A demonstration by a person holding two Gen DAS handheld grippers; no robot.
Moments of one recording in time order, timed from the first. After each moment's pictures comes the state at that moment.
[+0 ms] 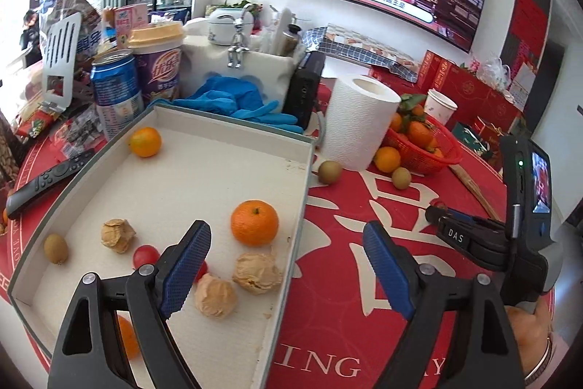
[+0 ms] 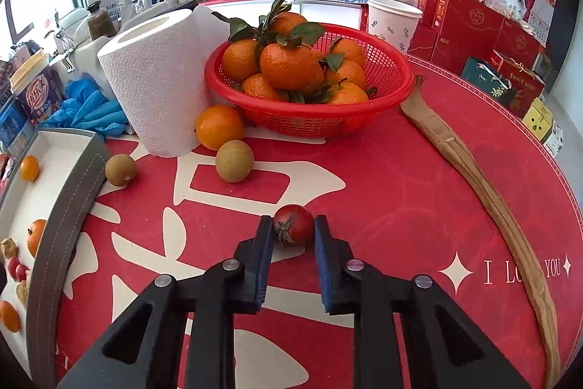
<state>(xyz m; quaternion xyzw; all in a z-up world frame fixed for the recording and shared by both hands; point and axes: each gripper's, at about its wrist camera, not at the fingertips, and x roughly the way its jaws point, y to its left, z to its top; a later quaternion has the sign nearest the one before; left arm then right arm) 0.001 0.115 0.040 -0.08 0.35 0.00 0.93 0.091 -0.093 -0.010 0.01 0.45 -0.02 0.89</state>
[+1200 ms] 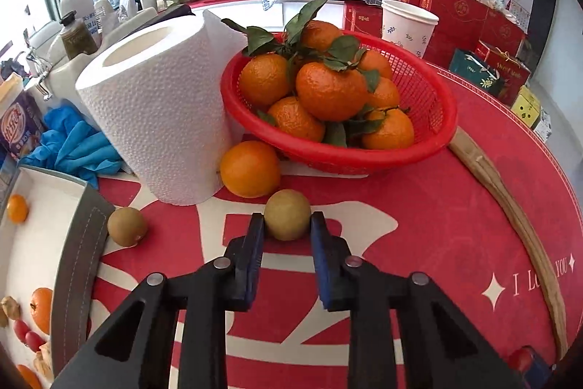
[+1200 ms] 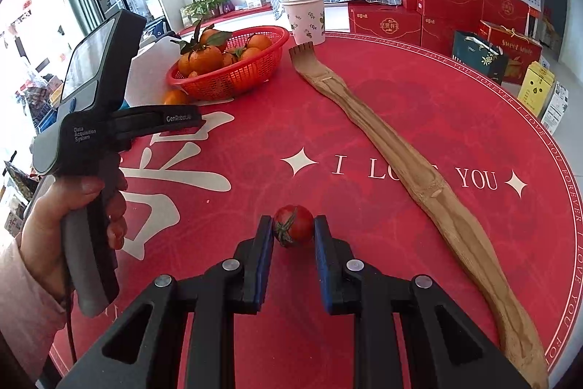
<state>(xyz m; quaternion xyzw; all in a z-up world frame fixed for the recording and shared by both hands) 0.134 -0.043 -0.003 0.03 0.44 0.00 0.90 -0.011 -0.212 0.000 0.08 0.43 0.02 0.90</state>
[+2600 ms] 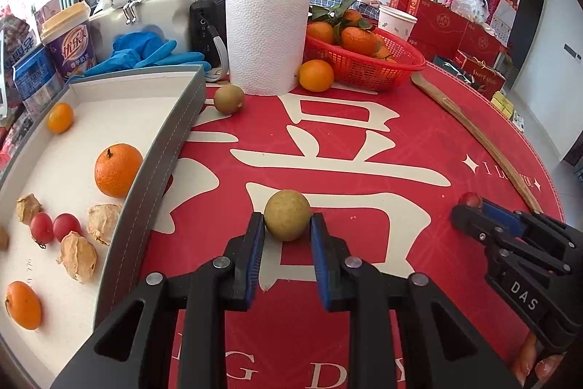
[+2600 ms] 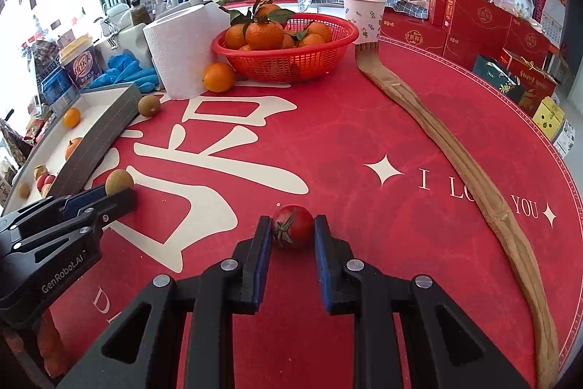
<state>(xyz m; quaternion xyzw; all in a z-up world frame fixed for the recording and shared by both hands) 0.015 0.029 -0.004 -0.02 0.43 -0.04 0.90 0.005 -0.144 -0.007 0.01 0.44 0.04 0.90</state>
